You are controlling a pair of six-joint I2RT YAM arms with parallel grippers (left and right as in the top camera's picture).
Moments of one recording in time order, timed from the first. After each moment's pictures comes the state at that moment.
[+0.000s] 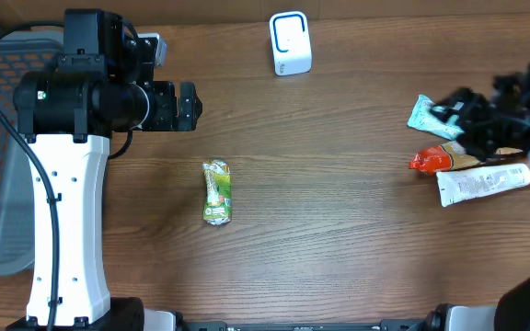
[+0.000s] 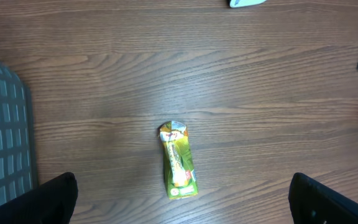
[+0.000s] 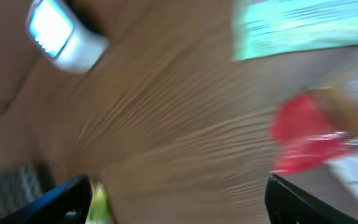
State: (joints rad) left arm -0.03 1.59 1.96 -1.44 0.16 -0.04; right arm -0.20 1.55 1.34 -0.91 -0.53 0.39
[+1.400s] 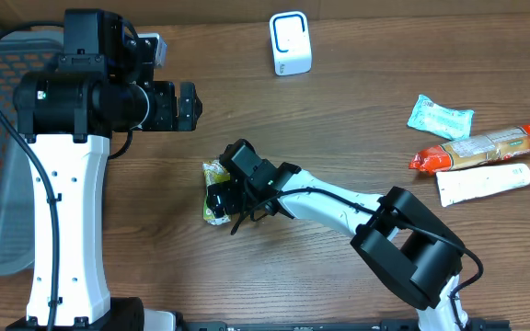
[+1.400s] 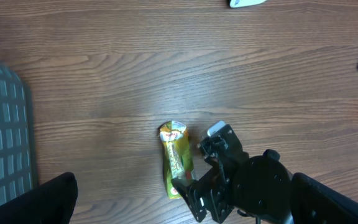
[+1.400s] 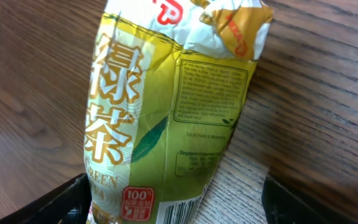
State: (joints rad) left arm -0.03 1.59 1.96 -1.44 0.16 -0.04; right arm 0.89 2.07 1.34 -0.31 -0.24 0.62
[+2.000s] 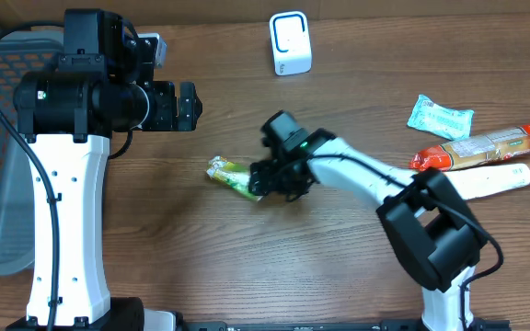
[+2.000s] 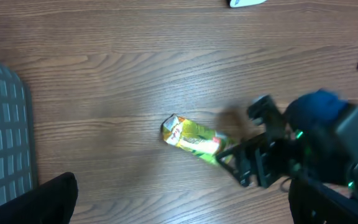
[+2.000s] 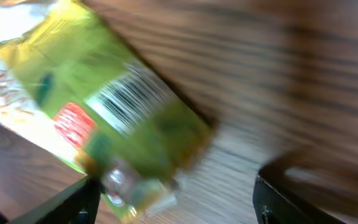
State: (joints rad) left arm -0.03 1.59 1.96 -1.44 0.16 -0.04; right arm 0.66 2.06 1.38 -0.63 -0.37 0.55
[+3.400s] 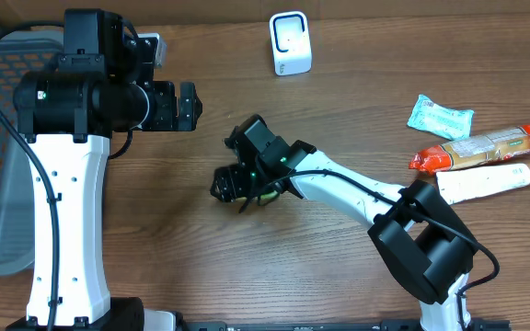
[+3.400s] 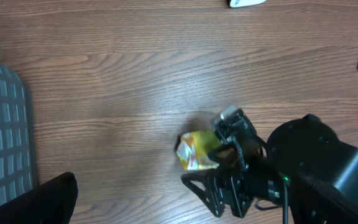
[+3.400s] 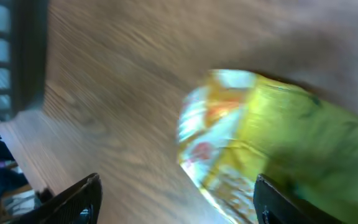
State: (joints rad) left arm -0.03 1.59 1.96 -1.44 0.16 -0.04; right arm 0.79 2.04 1.42 -0.42 -0.43 0.58
